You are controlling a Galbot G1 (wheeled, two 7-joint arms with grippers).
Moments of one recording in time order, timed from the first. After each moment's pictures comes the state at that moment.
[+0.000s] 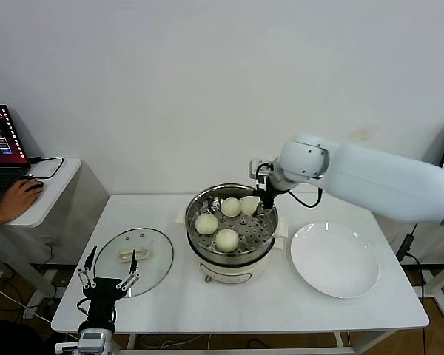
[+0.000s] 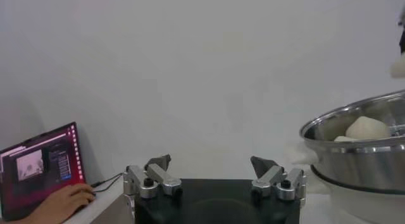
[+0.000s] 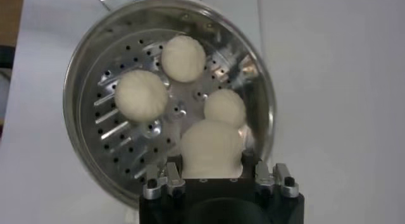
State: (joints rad) left arm 1.66 -1.32 -0.57 -2.13 0.14 -0.06 -0.21; right arm 0.54 0.93 -1.22 1.48 0.50 -0.68 -0.76
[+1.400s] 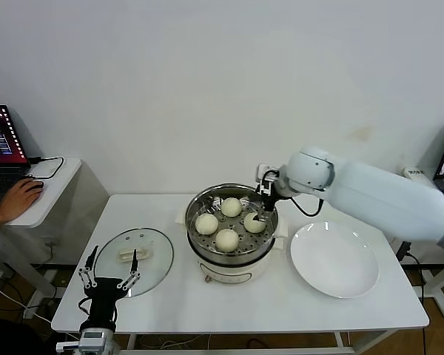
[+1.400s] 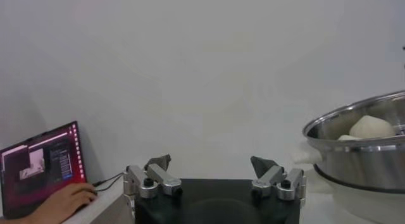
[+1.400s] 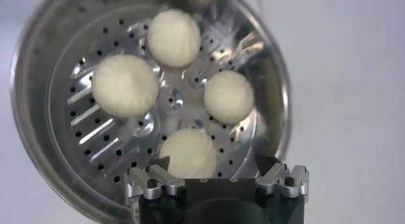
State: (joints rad) left arm 1.65 -1.32 -0.56 -2.12 0.14 -0.06 -0.21; right arm 0.35 0.83 -1.01 1.55 0.48 -0.68 -0.61
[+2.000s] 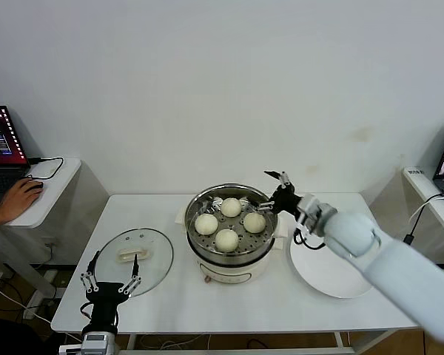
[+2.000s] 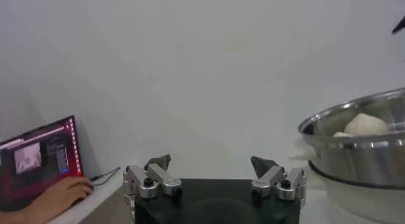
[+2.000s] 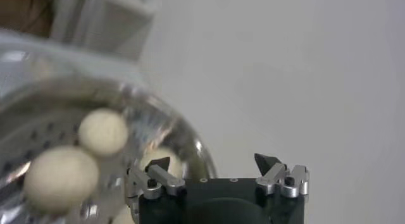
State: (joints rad) left arm 1.67 -1.33 -0.56 -2.10 0.14 -0.06 -0.22; right arm -0.55 0.72 -0.17 1.82 0.38 -0.20 -0.12
